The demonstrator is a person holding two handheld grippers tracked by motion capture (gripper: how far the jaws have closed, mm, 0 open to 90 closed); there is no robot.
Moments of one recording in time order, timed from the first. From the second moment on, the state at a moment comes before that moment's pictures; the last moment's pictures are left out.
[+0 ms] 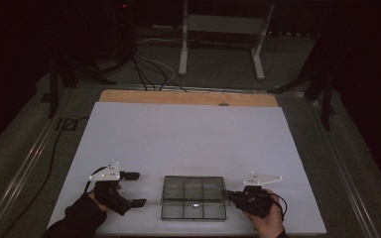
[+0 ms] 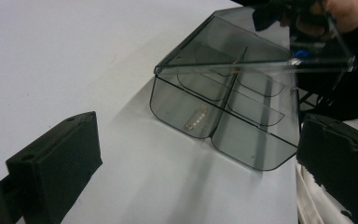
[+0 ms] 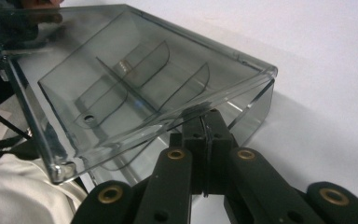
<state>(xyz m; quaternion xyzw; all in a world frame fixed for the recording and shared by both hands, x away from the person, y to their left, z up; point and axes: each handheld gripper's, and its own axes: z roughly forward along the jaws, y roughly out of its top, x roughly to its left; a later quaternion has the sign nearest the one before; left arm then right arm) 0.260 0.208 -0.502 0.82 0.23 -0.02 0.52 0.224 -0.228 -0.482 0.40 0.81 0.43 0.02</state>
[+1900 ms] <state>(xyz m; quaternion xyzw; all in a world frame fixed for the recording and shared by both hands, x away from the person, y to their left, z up) 0.257 0.213 -0.502 0.81 0.22 -0.02 0.54 0.229 -0.252 -0.477 0.35 0.81 0.46 0.08</state>
